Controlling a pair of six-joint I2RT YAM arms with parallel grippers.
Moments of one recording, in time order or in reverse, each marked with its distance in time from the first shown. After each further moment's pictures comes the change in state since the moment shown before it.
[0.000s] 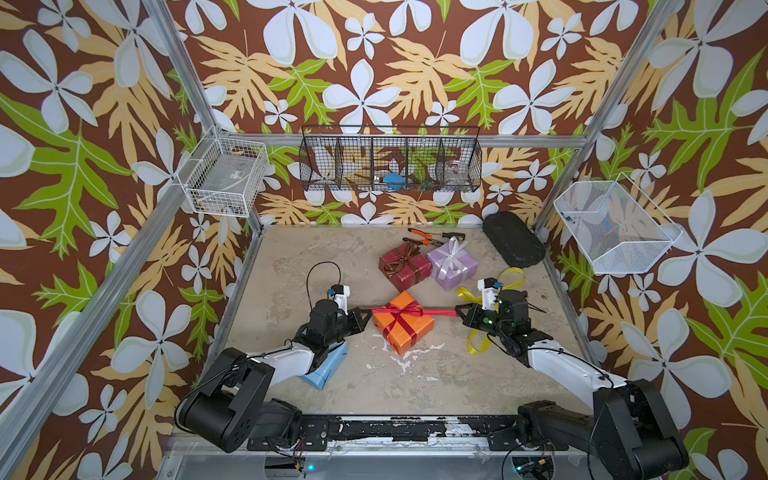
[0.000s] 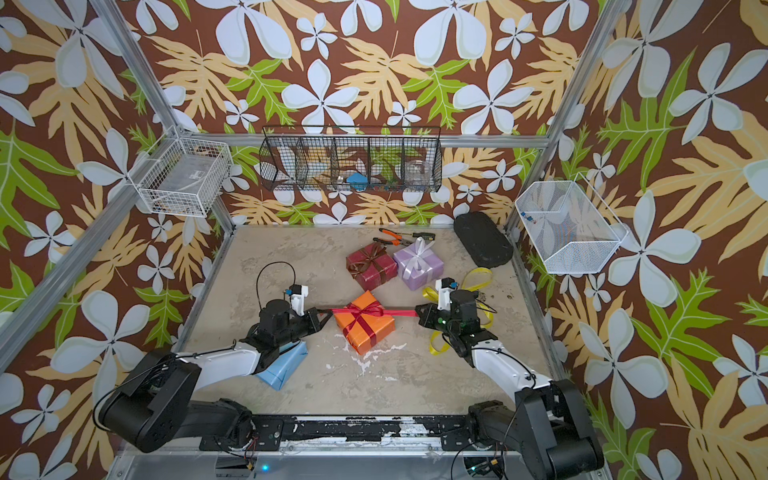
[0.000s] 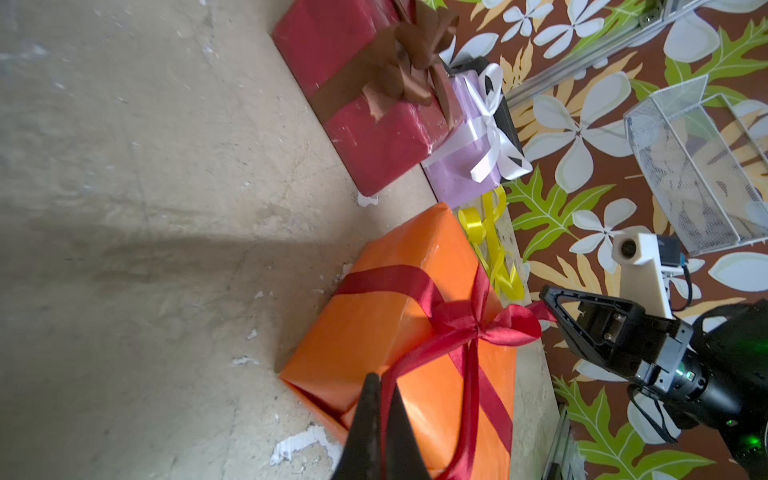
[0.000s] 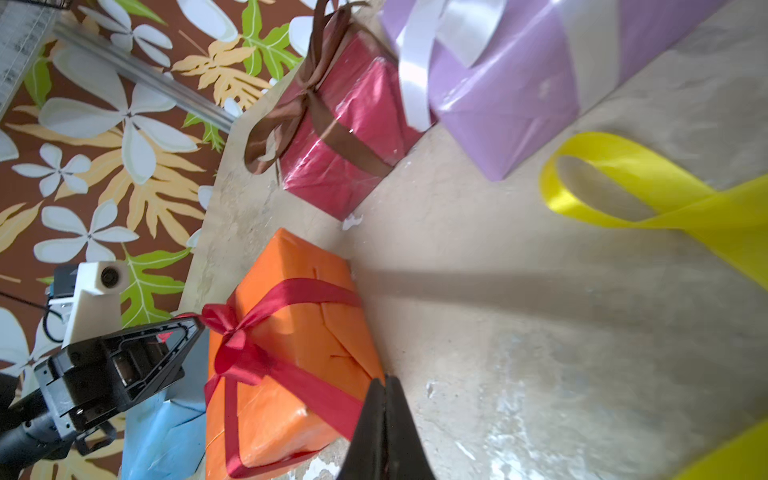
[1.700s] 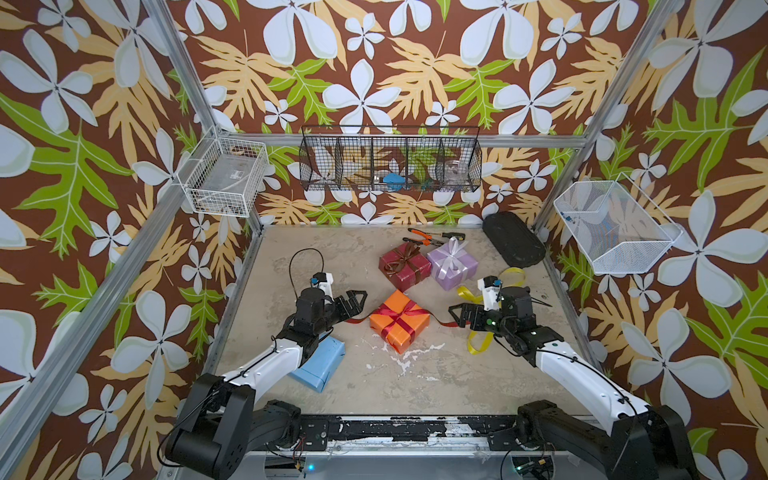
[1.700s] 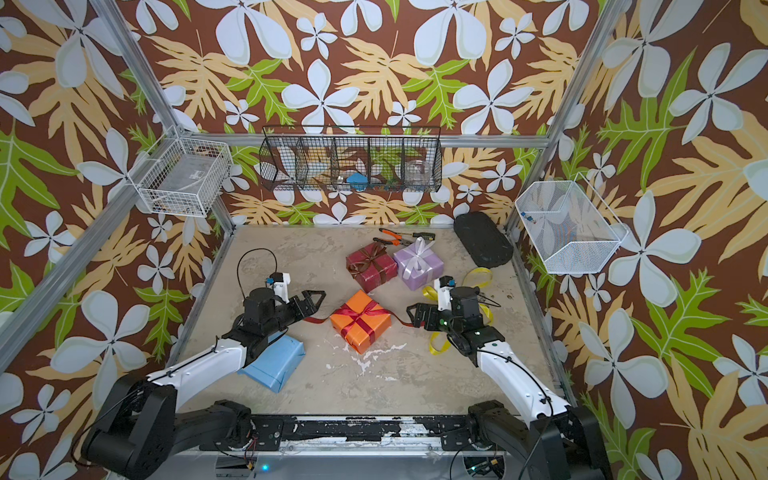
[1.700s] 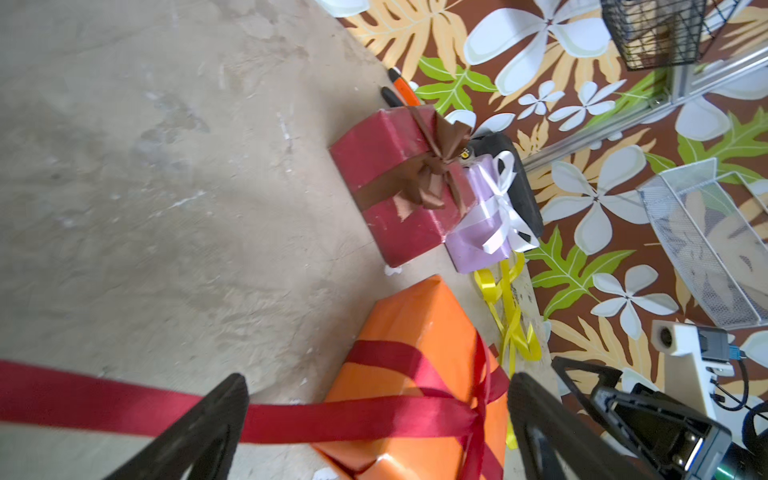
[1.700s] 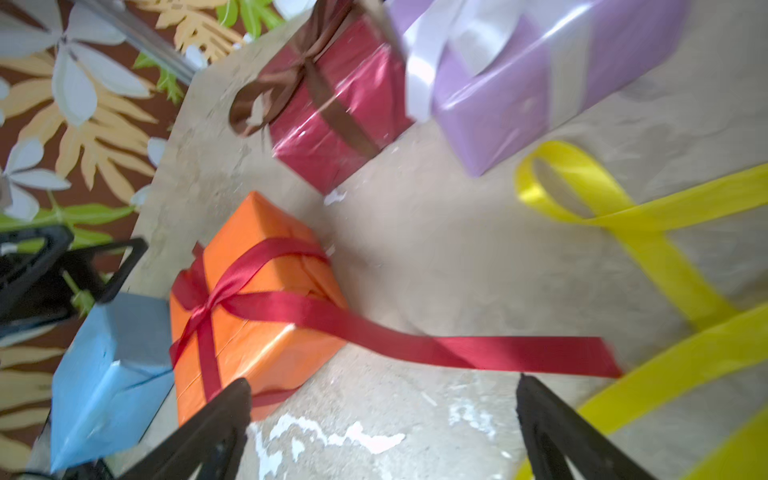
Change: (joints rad) left arm 0.095 -0.109 0.124 -0.216 -0.038 0.055; right arm 0.117 -0.101 0.100 -0.303 0.080 -0.184
